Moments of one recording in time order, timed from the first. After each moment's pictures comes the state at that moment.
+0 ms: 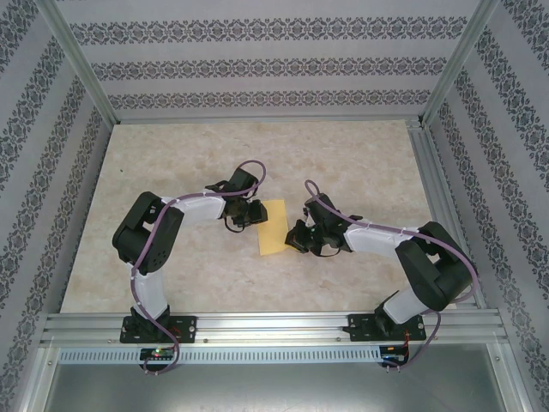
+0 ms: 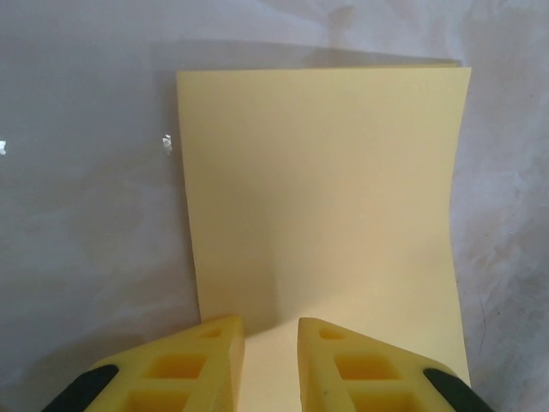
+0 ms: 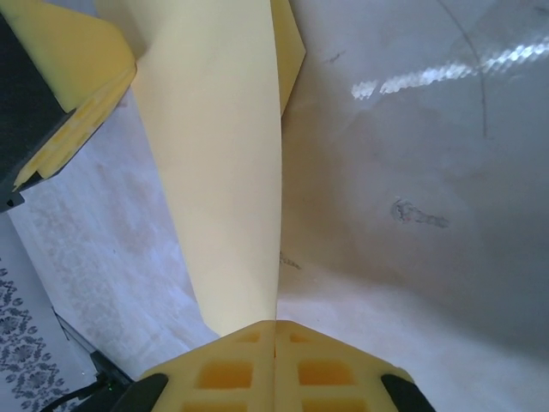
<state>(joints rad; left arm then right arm) -0.56 1.89 1.11 -0.31 0.29 -0.74 0.62 1.53 0.67 -0.11 -0.45 1.02</state>
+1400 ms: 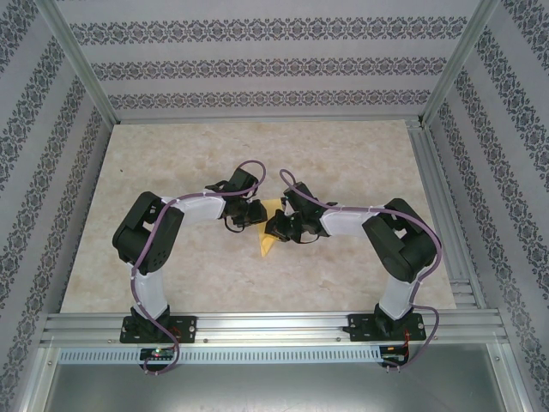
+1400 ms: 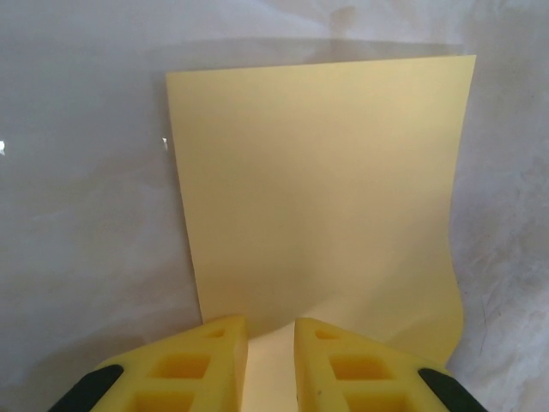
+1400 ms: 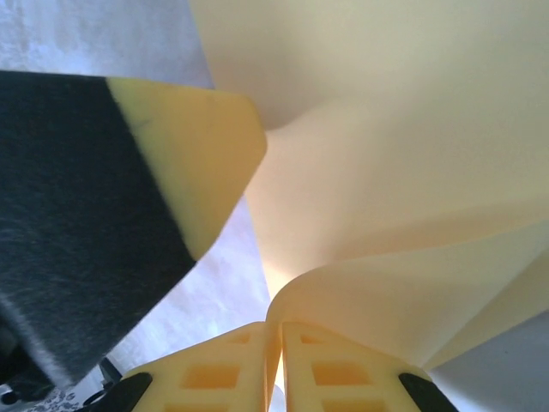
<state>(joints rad) -0.56 1.89 1.11 -0.31 0.29 -0.74 0.66 1.80 0.90 -0.05 -0.49 0.96</state>
